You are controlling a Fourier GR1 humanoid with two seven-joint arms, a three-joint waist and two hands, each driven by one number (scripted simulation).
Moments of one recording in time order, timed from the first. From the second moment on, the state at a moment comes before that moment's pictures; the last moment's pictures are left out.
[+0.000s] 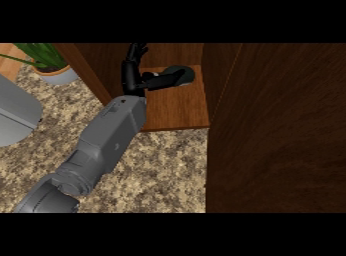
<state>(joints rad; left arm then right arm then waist) -1.12 0.00 0.01 -0.14 0.51 0.52 -0.77 -0.10 -0.10 0.01 -2.38 -0.29 0.19 0.56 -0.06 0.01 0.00</state>
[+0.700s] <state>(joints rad) -1.10 0.00 0.02 -0.12 0.49 0.54 -0.83 -0.09 -0.11 0.00 -2.38 -0.29 0.20 0.54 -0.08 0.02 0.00</state>
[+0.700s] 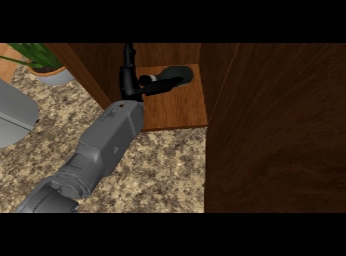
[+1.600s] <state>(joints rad) -1.09 0.00 0.00 -0.13 0.46 0.40 -0.87 -0.09 -0.10 0.03 -2.38 -0.29 0.19 0.54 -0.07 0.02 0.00</state>
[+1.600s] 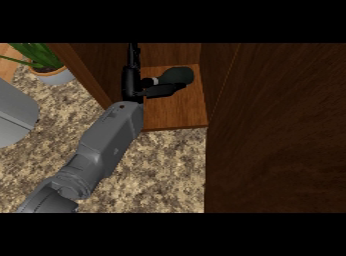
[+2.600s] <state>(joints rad) -0.95 0.00 -0.19 -0.31 0.69 0.35 -0.84 -0.11 -0.10 0.05 -2.39 -0.29 0.16 0.59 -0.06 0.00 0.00</state>
